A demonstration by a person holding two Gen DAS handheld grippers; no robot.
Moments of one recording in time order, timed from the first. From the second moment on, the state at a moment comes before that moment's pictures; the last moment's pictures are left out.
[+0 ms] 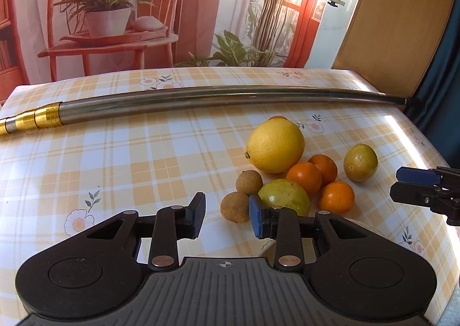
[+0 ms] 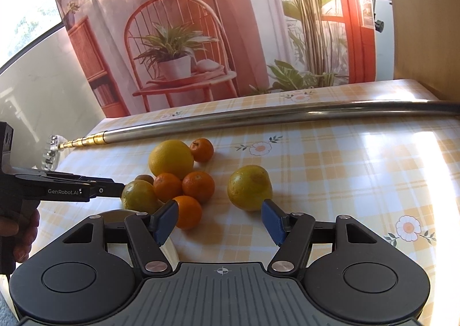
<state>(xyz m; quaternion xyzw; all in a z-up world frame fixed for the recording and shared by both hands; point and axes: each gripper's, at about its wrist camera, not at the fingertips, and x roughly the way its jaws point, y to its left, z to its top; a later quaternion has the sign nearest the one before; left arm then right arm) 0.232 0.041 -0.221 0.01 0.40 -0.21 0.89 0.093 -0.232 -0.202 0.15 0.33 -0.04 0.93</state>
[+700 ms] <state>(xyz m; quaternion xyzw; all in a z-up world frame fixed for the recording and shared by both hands) 0.238 0.044 -0.226 0.00 0.41 -0.20 0.89 0.093 -0.234 -0.202 0.16 0.33 -0.04 0.93</state>
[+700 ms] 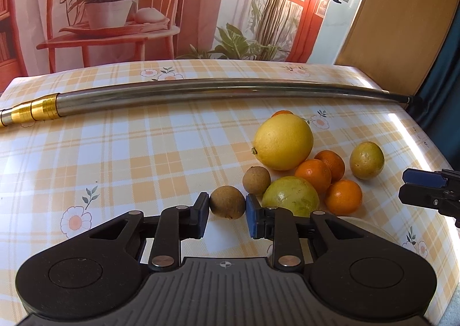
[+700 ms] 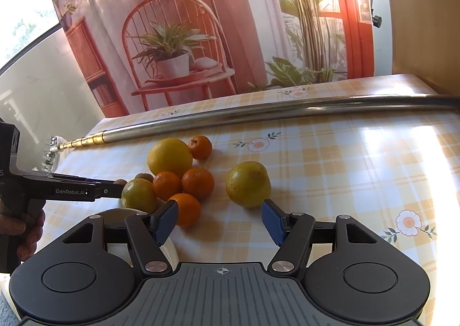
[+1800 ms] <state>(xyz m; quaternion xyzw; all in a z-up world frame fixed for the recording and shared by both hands) 0.141 0.053 -0.186 -0.03 0.35 -0.13 0.93 0.121 -0.249 -0.239 0.10 0.28 -0.04 0.95</state>
